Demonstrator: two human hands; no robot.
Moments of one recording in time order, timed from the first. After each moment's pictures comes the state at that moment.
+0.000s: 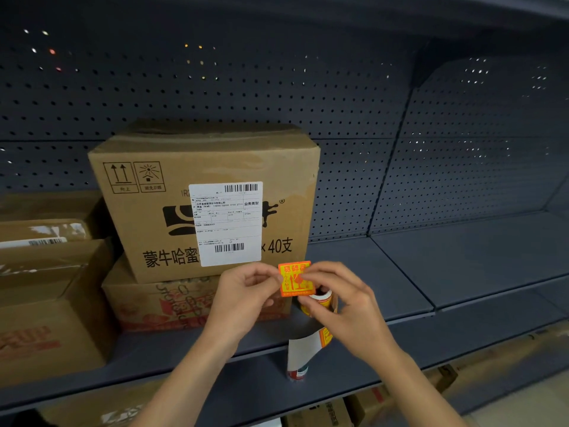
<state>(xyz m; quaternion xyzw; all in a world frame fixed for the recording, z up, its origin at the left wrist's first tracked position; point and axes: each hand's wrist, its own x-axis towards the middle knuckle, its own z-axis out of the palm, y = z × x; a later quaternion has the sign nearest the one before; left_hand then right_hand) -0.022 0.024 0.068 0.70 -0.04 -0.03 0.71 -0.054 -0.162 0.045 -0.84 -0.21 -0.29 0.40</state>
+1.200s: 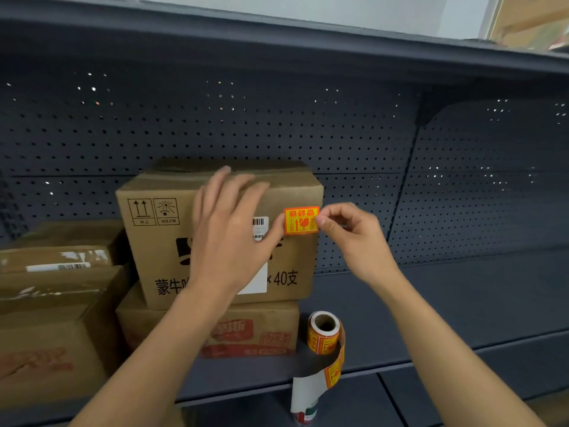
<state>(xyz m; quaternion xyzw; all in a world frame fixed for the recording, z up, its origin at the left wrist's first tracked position) 0.017 0.037 0.171 0.83 -0.19 0.49 0.20 0.017 -0.171 0.163 -0.78 -0.17 -0.23 0.55</state>
